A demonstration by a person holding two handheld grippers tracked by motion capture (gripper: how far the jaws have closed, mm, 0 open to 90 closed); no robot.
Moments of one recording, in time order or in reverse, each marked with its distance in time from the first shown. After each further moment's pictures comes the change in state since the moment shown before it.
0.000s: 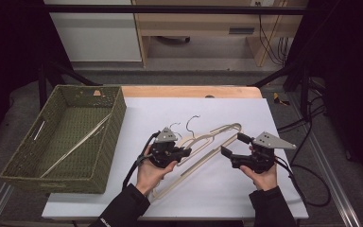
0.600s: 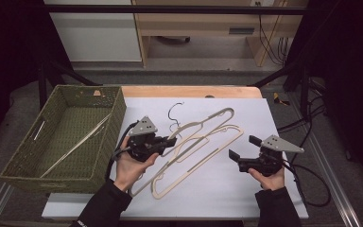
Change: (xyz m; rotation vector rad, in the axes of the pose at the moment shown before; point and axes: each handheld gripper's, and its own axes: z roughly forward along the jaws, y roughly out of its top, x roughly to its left) left arm 0.004 0.026 -0.068 -0.081 0.041 0.066; right arm -0.012 -0.010 -0.014 0.025 -0.061 0.019
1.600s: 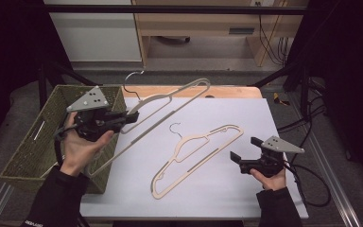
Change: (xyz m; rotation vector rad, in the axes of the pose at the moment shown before) left arm 0.037 0.054 -0.115 -0.045 0.097 0.121; right arm -0.003 -0.003 -0.001 0.019 -0.008 -0.001
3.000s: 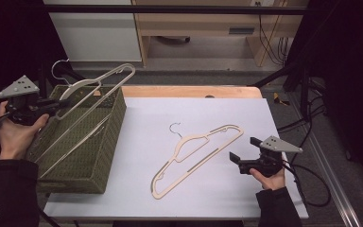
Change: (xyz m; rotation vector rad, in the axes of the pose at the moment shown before) left arm 0.129 -0.064 -0.080 0.084 0.310 -0.039; right arm 0.000 -0.001 0.003 0.017 0.001 -0.011
